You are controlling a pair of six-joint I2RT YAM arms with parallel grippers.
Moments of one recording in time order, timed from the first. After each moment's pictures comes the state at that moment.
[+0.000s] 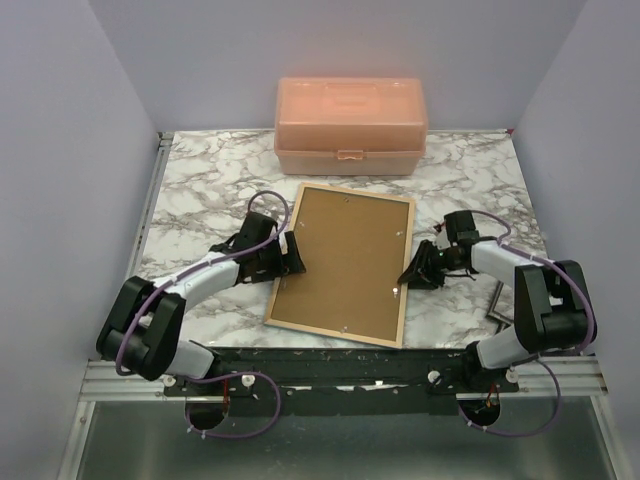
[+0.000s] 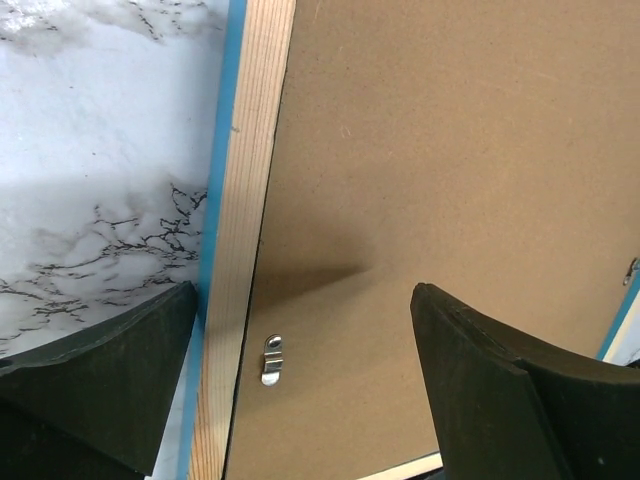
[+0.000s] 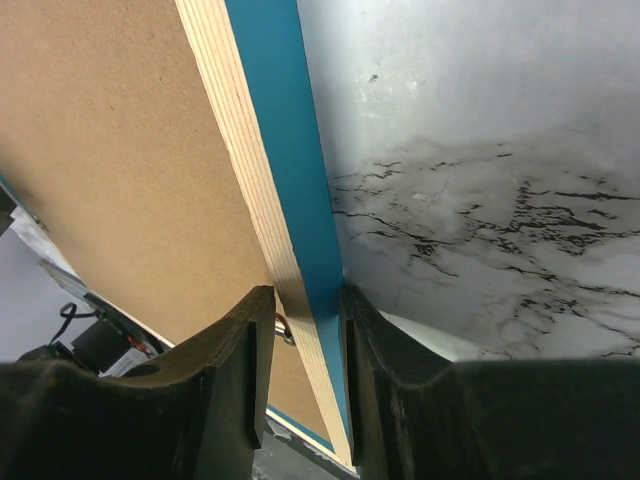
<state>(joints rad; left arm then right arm) -0.46 1.41 0.69 -0.23 0.18 -0.66 0.11 1.50 0.66 -0.37 -0.53 0.57</state>
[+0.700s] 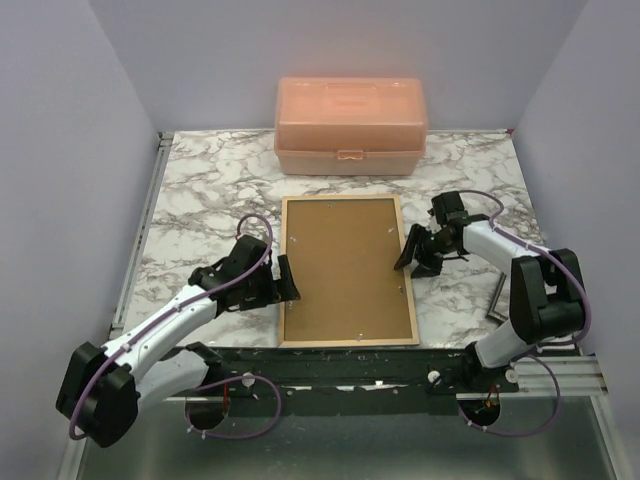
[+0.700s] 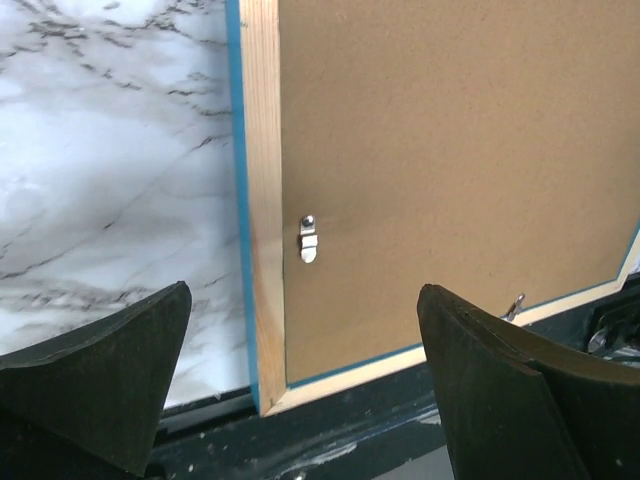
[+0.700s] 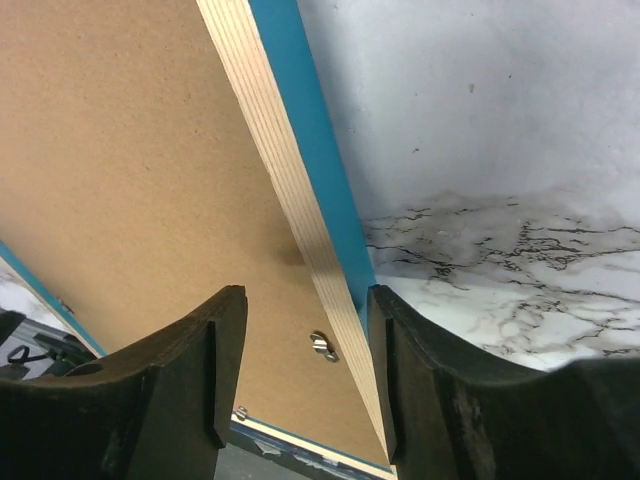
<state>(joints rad) -0.58 1.03 0.57 -0.51 0.13 -0.76 0.19 1.56 0.87 -0.56 -0.34 0.54</state>
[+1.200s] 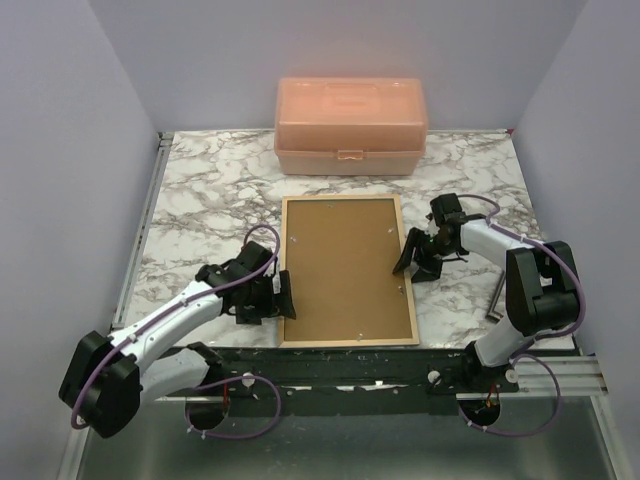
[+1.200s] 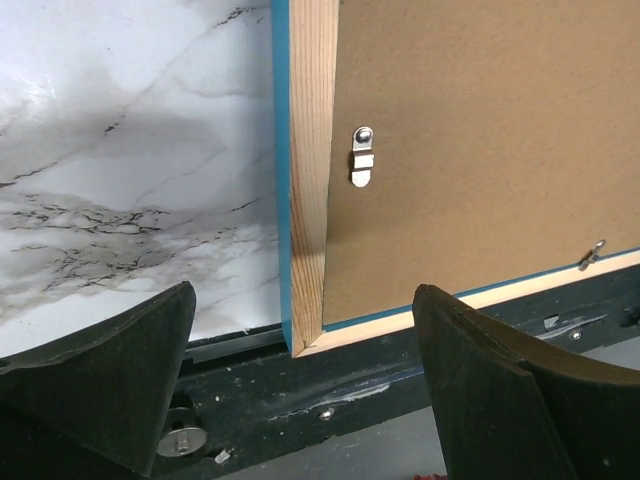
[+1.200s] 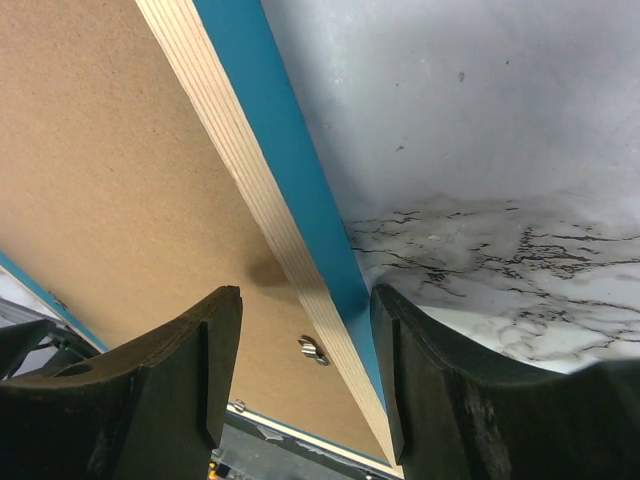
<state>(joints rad) -0.61 1.03 0.59 -0.71 0.16 -0.75 0.19 1.63 0.88 -0.58 -0.36 0.53</state>
